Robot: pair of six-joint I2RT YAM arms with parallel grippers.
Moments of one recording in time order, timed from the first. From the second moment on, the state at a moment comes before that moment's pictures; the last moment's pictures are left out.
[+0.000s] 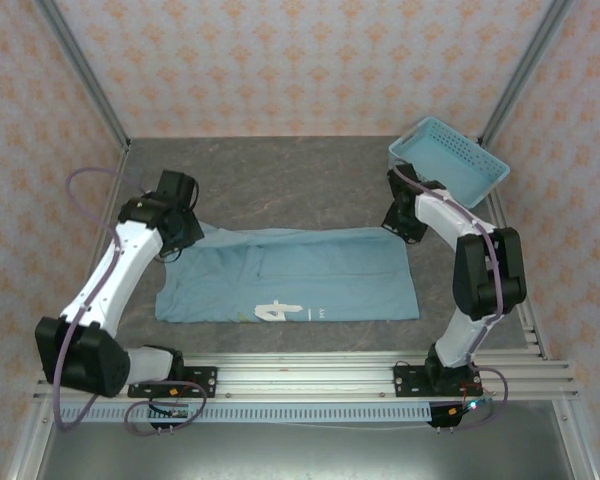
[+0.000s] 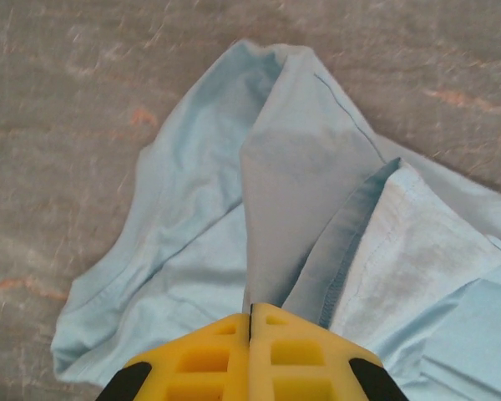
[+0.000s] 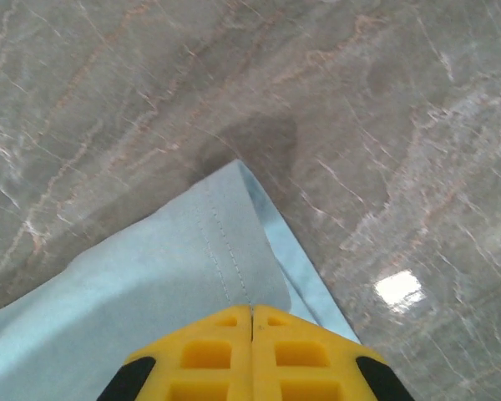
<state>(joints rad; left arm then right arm) -0.12 1.26 1.15 -1.11 -0.22 -0.65 0.20 1.73 1.23 -0.82 0.17 0.71</state>
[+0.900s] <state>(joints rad) -0.20 0.89 0.91 -1.32 -0.23 -0.92 0.21 1.58 1.06 -0.86 0.21 0.72</state>
